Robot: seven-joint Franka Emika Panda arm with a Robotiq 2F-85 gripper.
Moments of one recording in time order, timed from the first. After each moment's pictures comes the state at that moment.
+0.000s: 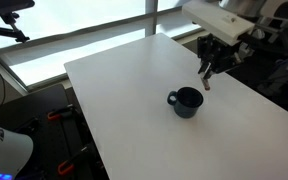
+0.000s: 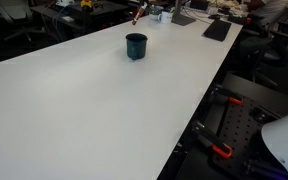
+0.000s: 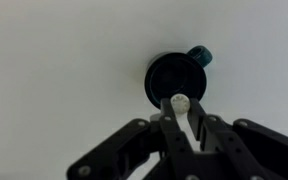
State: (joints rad) arm -0.21 0.35 -0.10 -1.80 0.05 2.11 -0.17
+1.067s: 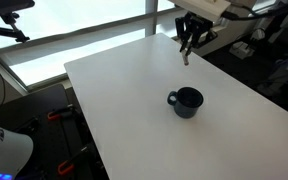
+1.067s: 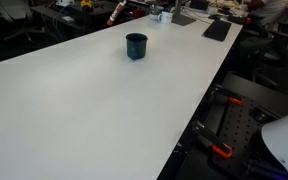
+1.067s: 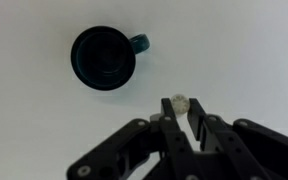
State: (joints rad) arm -0.16 0.33 0.00 -1.80 0.10 2.09 -0.40
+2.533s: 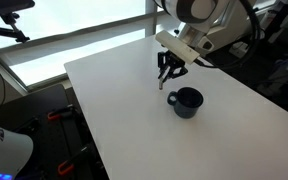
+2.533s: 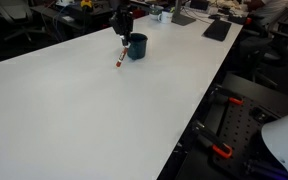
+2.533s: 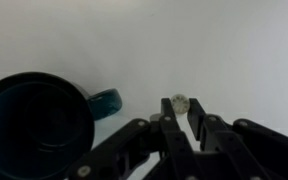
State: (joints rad) arm -0.13 0.59 0.02 -1.72 0.07 1.97 -0.41
